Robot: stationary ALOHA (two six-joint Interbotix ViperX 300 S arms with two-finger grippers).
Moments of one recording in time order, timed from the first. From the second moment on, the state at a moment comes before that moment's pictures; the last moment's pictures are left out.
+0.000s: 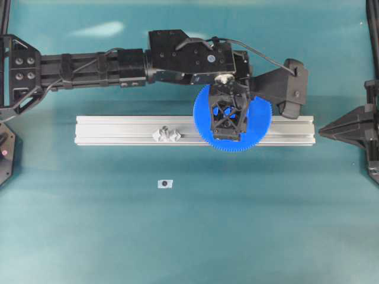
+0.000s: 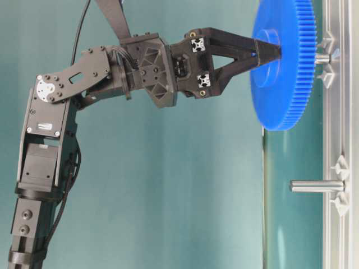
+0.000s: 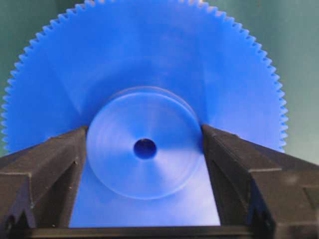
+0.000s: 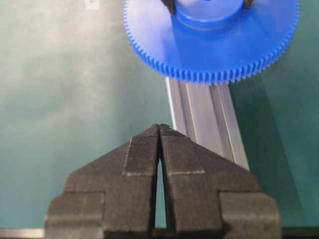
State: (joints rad) left arm 0.13 0.57 -0.49 0.02 1.19 0.27; right arm -0.06 -1.13 1.31 0.03 0.32 0.10
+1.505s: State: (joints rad) left arm 0.13 0.58 -0.53 0.02 1.22 0.26; right arm -0.06 -1.13 1.31 0.03 0.32 0.10
